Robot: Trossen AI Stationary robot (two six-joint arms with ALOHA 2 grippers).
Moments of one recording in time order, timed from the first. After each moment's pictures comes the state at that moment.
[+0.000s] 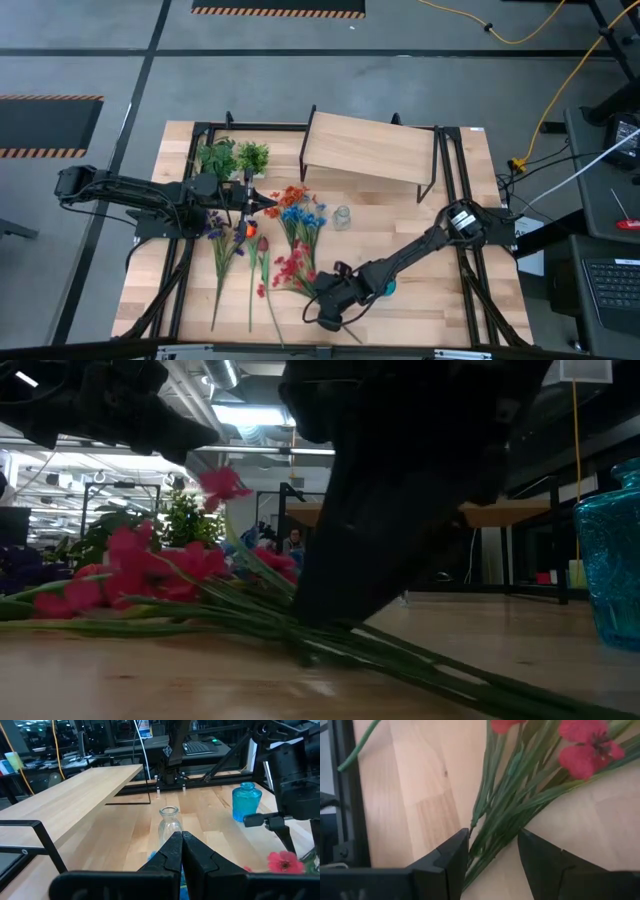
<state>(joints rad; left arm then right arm) 0.05 0.77 0.20 0.46 0.02 0.09 0.52 2.17 1.48 -0.32 0.17 0.83</state>
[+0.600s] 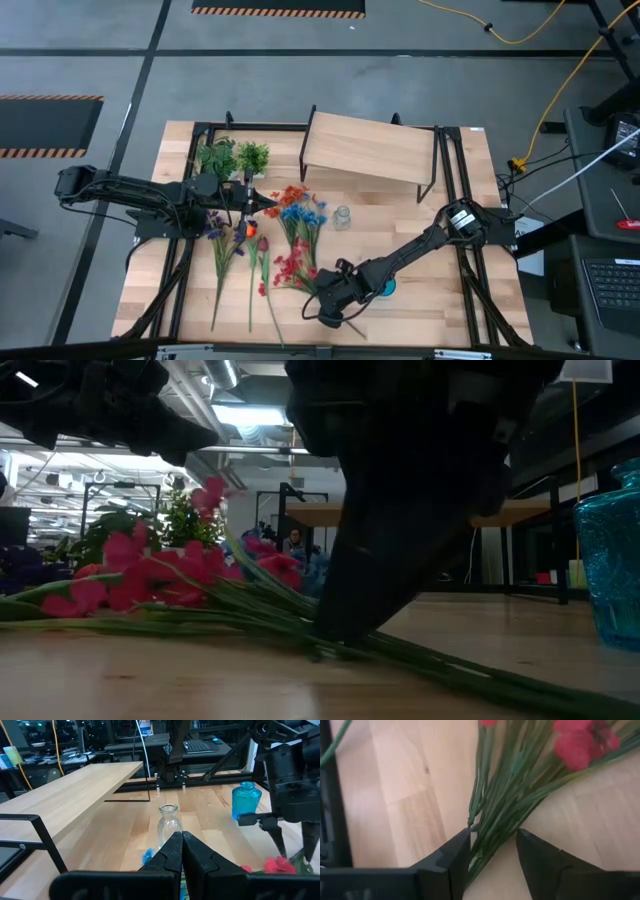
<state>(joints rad) 0.05 0.77 0.20 0.45 0.02 0.07 0.51 2.17 1.48 -0.38 0.17 0.84</state>
